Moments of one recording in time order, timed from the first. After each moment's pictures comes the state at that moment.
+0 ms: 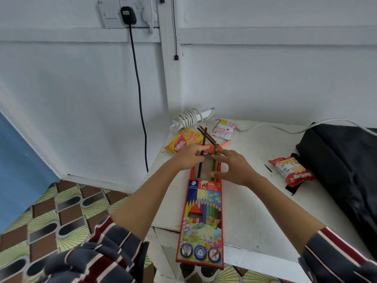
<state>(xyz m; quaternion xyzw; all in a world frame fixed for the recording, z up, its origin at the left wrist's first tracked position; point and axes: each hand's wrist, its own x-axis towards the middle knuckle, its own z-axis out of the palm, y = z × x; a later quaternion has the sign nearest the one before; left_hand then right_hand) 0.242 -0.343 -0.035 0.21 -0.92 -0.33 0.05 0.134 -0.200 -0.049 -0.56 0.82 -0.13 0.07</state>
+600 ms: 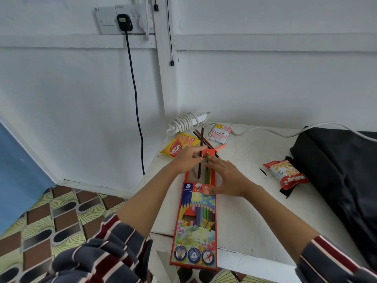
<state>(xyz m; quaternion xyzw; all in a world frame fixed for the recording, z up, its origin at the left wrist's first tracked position) 0.233 -0.340 -0.040 0.21 -0.89 -0.40 0.10 0.137 -0.188 -0.063 -0.59 0.78 -0.13 0.13</state>
